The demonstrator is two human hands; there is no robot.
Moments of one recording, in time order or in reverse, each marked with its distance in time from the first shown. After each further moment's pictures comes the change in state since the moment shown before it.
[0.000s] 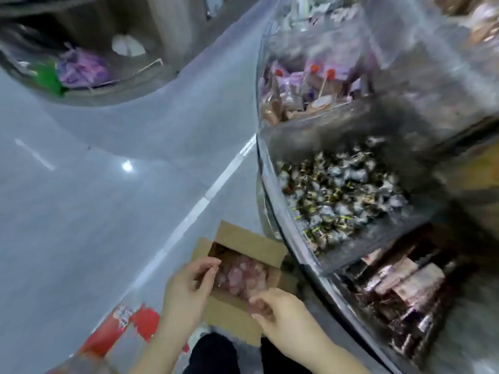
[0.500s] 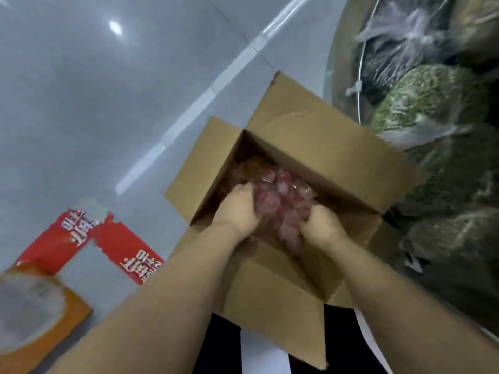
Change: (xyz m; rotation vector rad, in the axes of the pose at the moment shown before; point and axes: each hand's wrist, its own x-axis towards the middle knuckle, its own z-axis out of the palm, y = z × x) left_hand 0.165 -0.365 0.170 0.475 -0.515 -0.278; right_hand 0.299 0.259 0.230 -0.145 -0.082 0.450
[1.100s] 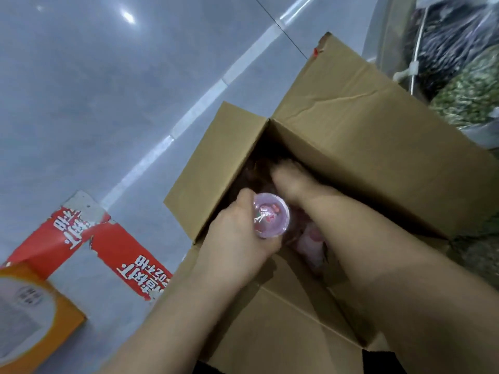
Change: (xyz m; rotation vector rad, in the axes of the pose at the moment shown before) left_hand -0.033 -0.007 -0.014 -0.175 0.239 0.028; right_hand 0.124 -0.067 0.032 -0.582 -0.056 -0.468
